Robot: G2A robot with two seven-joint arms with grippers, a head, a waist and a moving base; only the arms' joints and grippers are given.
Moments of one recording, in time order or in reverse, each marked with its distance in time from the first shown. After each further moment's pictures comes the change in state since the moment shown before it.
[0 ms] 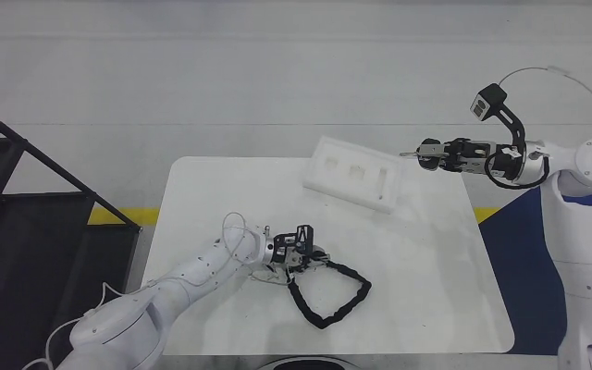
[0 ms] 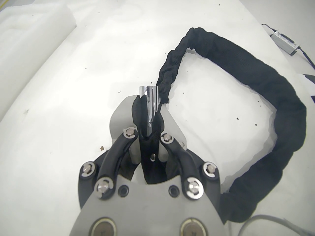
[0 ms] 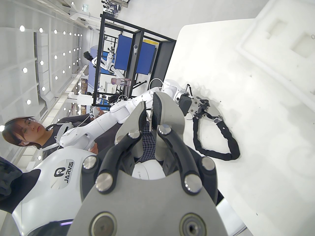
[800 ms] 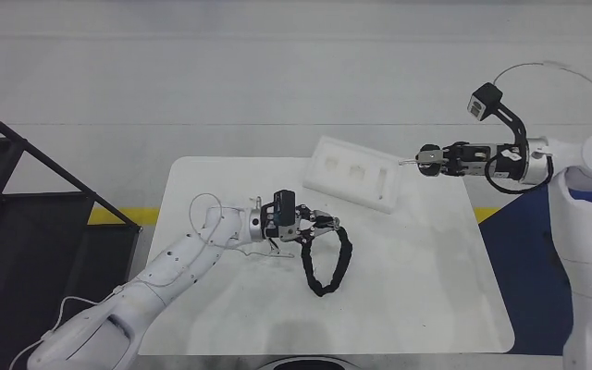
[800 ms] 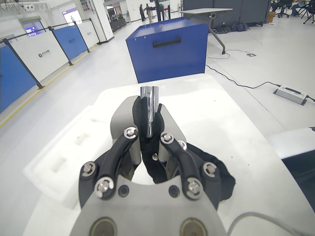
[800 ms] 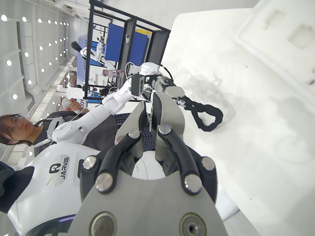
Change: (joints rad) left arm 0.098 0.156 -0.309 -0.457 -0.052 -0.044 0.107; right arm 0.030 0.023 -0.011 -0.078 -0.065 0.066 0.108
